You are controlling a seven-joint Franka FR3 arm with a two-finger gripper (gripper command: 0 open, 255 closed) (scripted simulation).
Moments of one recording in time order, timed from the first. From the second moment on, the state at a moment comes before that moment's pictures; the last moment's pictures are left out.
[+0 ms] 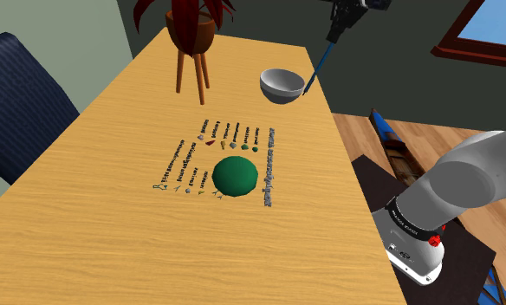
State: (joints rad) arm -0.09 -0.41 0.00 -2.07 0.23 1.66 -1.16
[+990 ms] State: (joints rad) arm -0.09 -0.42 0.01 -2.28 0.24 1.85 -1.20
